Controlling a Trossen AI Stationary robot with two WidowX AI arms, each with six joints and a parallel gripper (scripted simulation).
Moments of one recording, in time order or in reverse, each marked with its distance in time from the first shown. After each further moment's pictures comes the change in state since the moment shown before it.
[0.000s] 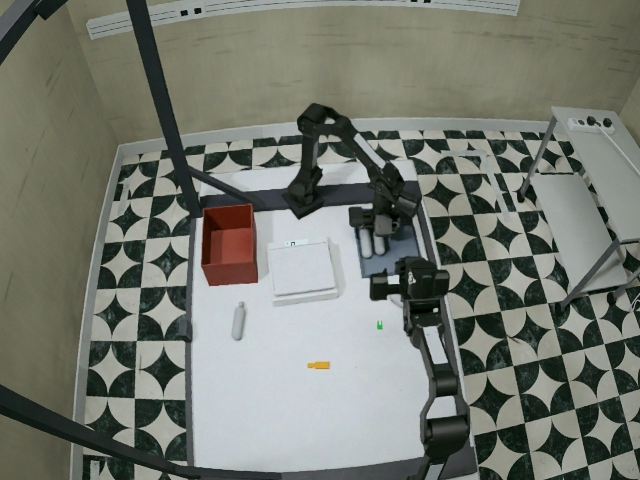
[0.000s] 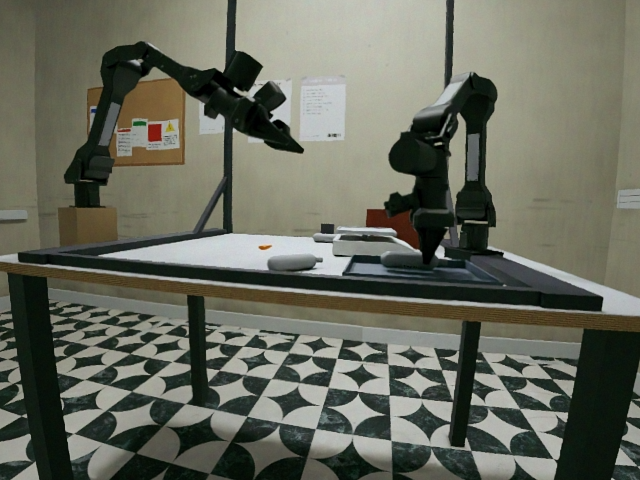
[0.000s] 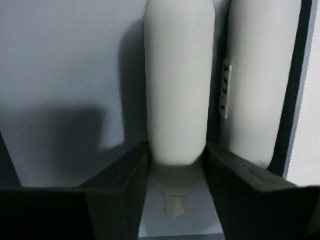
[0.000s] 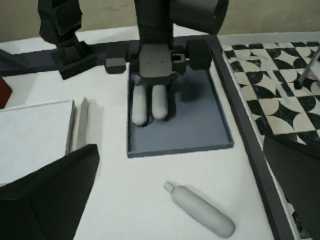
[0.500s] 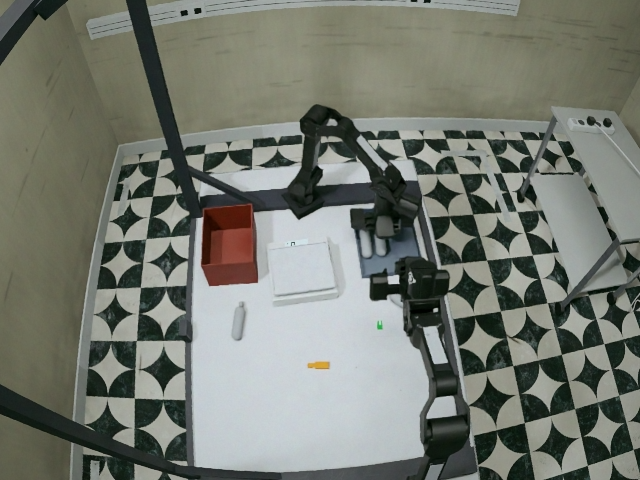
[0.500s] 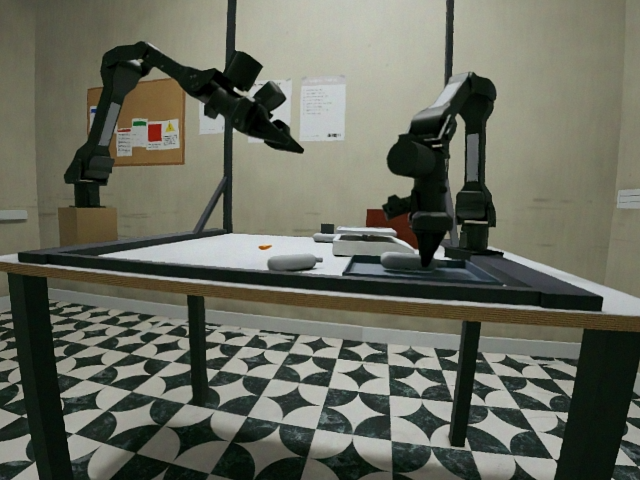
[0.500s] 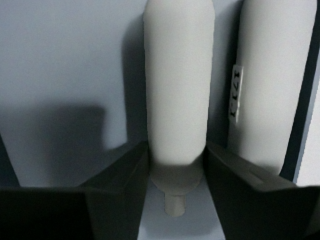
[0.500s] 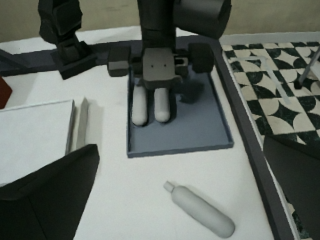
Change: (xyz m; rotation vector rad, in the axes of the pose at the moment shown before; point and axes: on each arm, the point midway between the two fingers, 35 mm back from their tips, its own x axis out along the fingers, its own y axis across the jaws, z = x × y) left arm 0.005 0.004 0.003 0.000 0.002 -0.003; right arm 0.000 0.000 0.000 0.000 0.000 0.000
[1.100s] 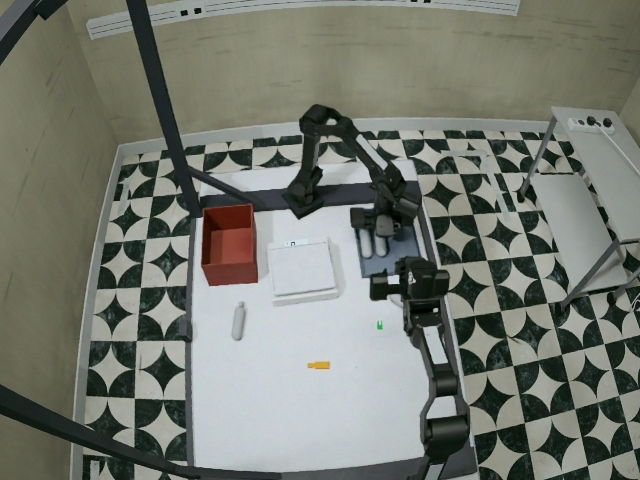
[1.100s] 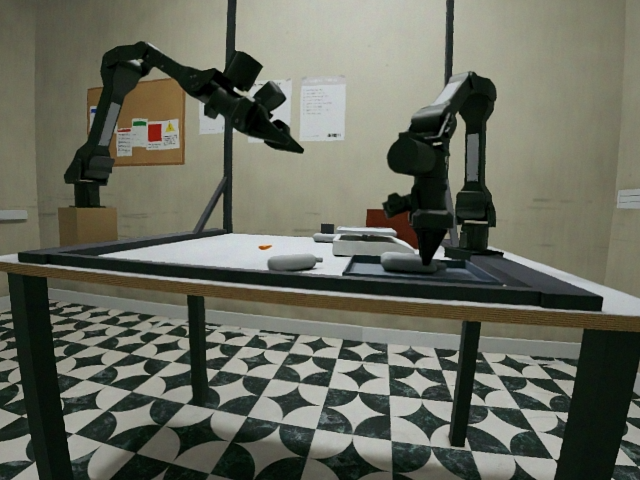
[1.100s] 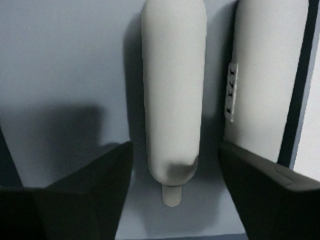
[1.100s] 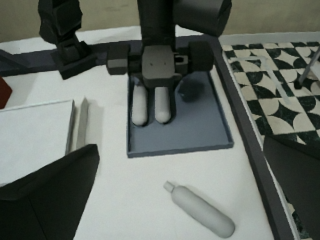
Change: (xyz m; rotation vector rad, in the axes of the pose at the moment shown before) left arm -0.004 -0.001 0.000 0.000 0.003 -0.004; right arm 0.000 0.000 0.000 0.000 0.000 0.000
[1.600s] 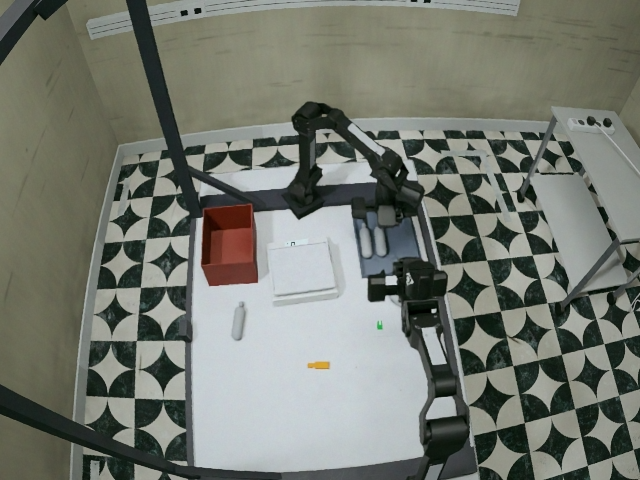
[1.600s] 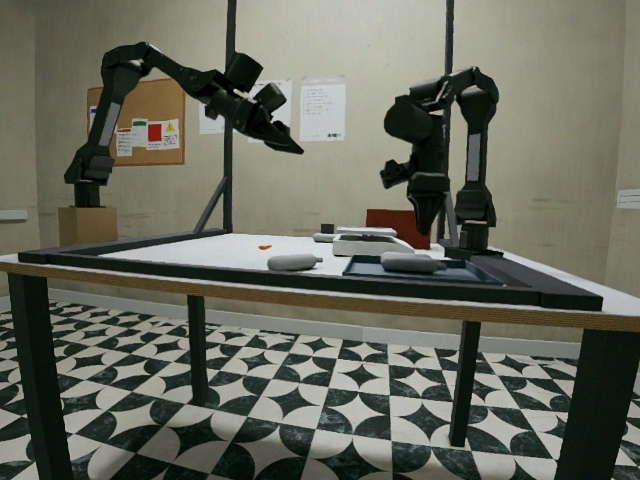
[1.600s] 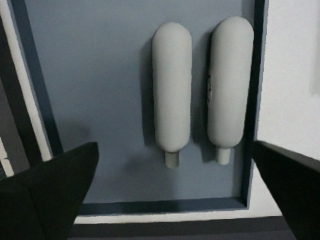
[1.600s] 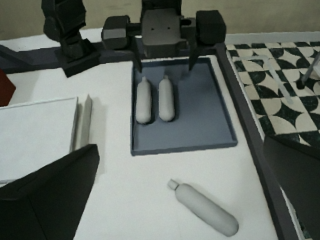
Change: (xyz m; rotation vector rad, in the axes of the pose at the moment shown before) left arm -0.056 0.001 0.008 0.011 -0.015 0.023; right arm -0.001 0.005 -0.002 -0.005 0.004 0.009
